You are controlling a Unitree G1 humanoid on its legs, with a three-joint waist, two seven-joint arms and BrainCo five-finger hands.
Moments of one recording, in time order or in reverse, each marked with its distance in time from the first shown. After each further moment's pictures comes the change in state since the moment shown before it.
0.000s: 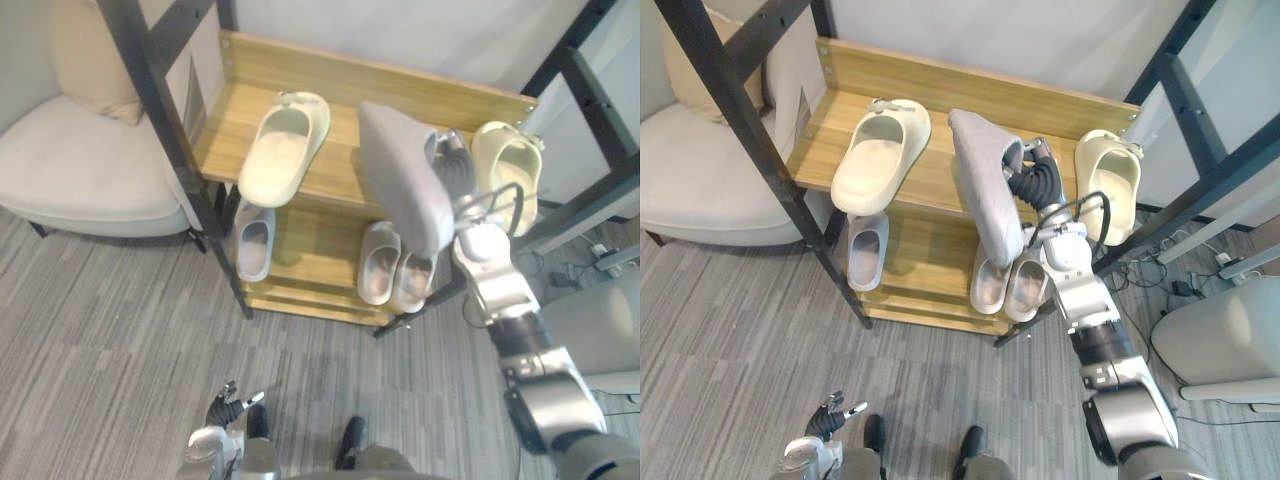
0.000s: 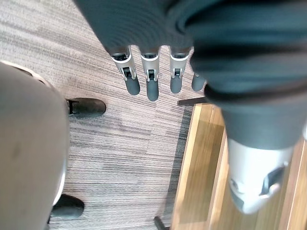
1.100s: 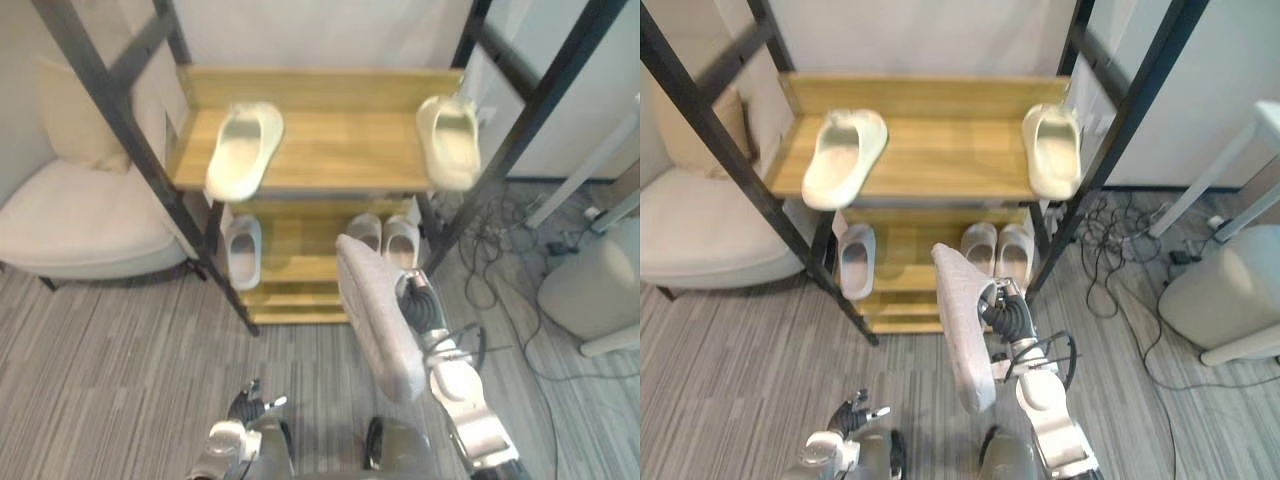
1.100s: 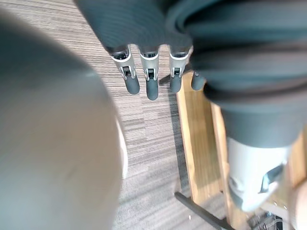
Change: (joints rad) left arm -0.109 0.017 -0.158 0.010 0.003 -0.023 0.008; right arm 0.445 0.177 0.127 -0.065 -0.153 -0.033 0.002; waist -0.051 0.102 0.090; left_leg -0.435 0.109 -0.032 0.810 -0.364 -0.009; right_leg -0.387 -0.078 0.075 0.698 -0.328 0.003
